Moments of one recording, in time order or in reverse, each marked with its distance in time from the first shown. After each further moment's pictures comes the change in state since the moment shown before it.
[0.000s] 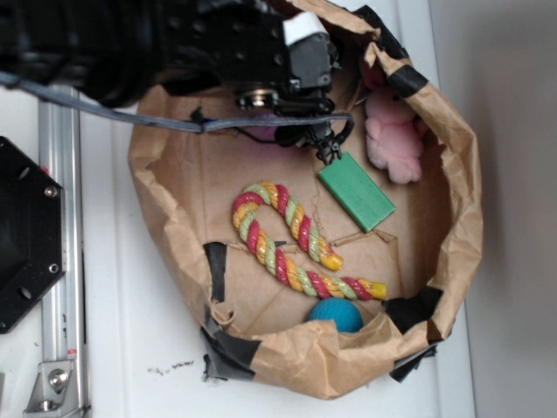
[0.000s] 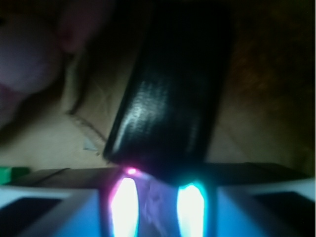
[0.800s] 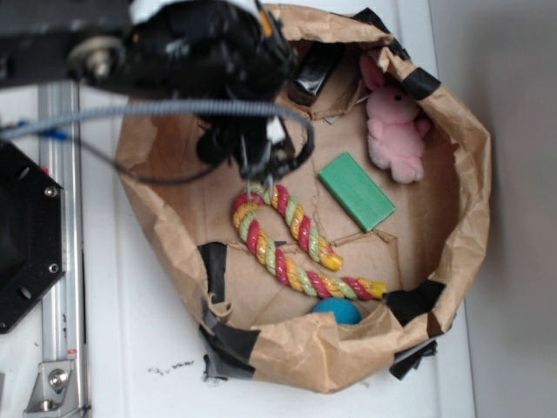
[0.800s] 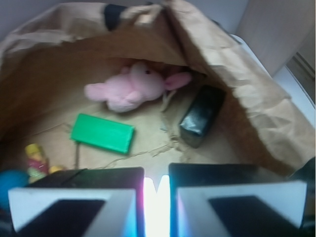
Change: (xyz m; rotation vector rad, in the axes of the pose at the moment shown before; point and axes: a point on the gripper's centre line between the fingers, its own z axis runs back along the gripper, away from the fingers) arm -0.020 -0.017 0.095 -0.194 -0.097 -0.246
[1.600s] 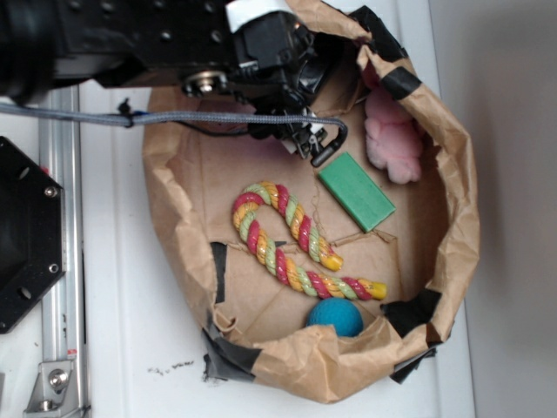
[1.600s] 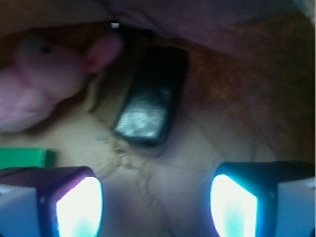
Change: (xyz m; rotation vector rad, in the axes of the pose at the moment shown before) arm -0.001 0.046 -0.075 0.200 0.055 0.260
